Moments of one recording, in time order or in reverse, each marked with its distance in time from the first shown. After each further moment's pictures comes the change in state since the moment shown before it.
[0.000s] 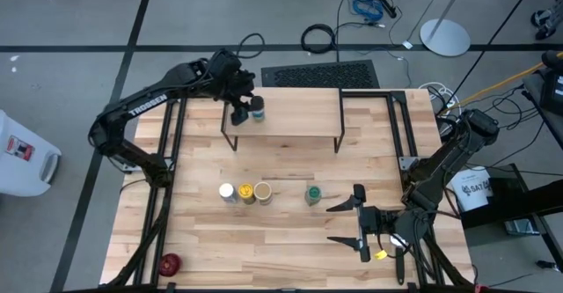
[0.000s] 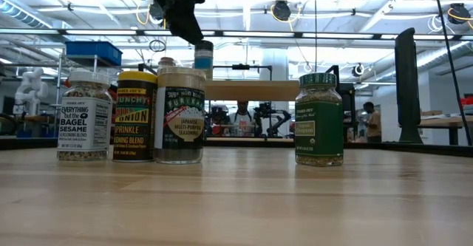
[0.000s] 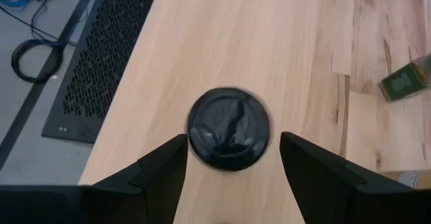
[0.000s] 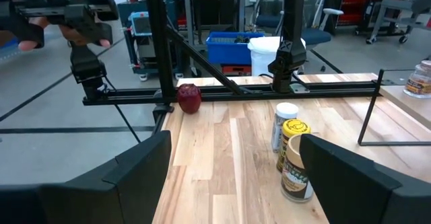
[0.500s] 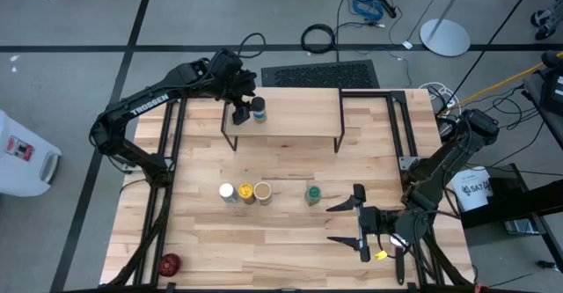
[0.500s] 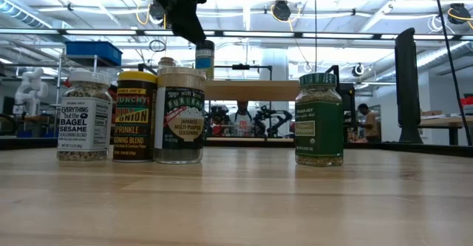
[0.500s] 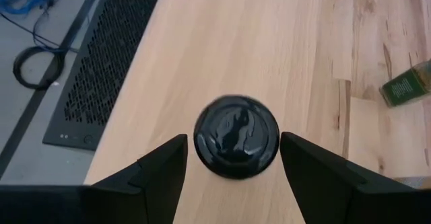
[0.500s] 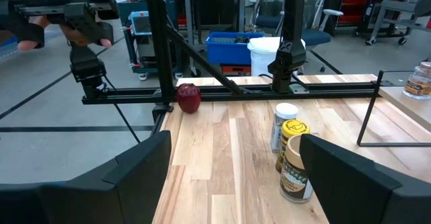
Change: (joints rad) left arm 0.000 0.009 0.000 0.025 0.004 0.005; right arm 0.000 0.000 0.000 0.000 0.000 -0.007
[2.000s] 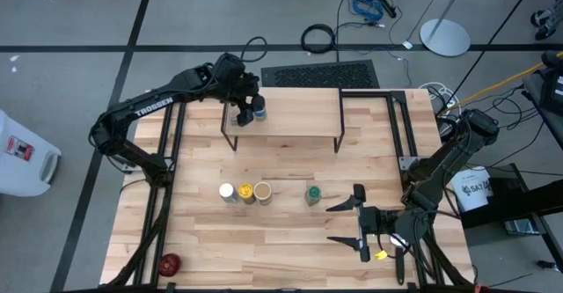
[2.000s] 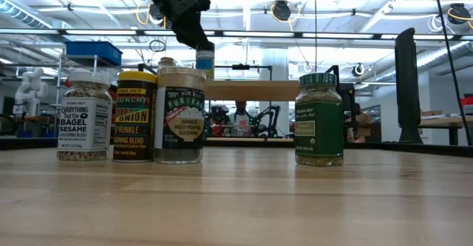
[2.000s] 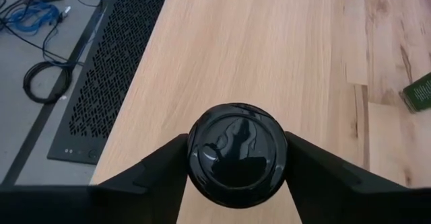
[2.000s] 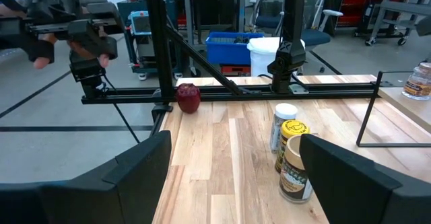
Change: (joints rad) left arm -0.004 0.001 -0.101 0.148 -0.010 0.026; right arm -0.002 0.000 0.000 0.000 0.000 -0.004
